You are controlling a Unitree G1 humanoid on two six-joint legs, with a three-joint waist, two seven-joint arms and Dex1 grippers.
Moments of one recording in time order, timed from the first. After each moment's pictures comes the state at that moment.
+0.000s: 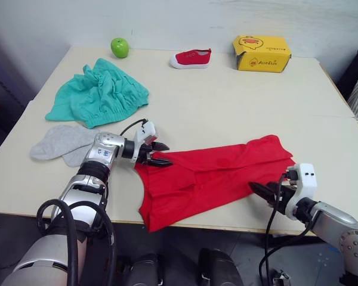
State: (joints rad) left arm -1.01 0.39 -0.14 1.09 -0.03 -0.01 -1.25; right arm 0.02 -0.54 -0.38 -0.44 0.87 1.05 0.19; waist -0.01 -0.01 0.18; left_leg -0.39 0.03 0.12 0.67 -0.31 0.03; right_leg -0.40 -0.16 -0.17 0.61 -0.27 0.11
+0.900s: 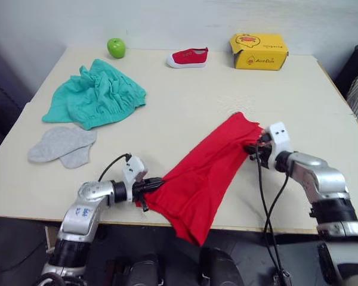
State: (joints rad) left arm -0.18 0.39 0.00 -0.20 -0.22 0.56 -0.83; right arm -0.62 -0.61 0.02 0.40 0.34 0.53 0.63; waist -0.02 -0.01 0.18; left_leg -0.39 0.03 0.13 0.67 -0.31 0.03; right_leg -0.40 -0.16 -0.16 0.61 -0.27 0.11
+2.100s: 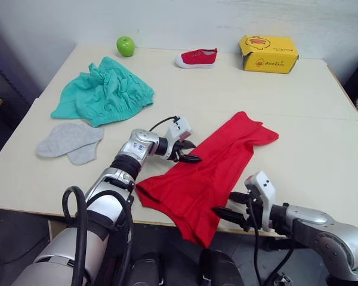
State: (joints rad) left arm -1.12 0.15 -0.22 1.12 -0.01 0.12 -1.02; right arm 0.01 -0.54 -0.08 -0.60 0.70 1.07 0.57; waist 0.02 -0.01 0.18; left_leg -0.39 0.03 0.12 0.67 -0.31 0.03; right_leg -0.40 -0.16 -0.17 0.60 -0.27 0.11
